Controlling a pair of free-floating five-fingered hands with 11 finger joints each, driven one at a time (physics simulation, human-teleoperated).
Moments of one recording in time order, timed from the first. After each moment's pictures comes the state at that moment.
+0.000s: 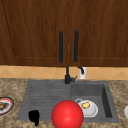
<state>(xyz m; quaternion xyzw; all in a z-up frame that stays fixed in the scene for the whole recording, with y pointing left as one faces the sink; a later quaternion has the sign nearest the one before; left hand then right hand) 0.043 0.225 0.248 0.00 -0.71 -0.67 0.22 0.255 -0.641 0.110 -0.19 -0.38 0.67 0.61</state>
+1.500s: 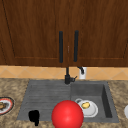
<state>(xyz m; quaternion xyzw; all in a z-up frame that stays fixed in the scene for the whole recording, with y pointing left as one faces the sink) 0.043 0.225 0.248 0.00 -0.71 -0.67 0.22 0.291 -0.660 0.164 -0.20 -0.40 0.64 0.62</state>
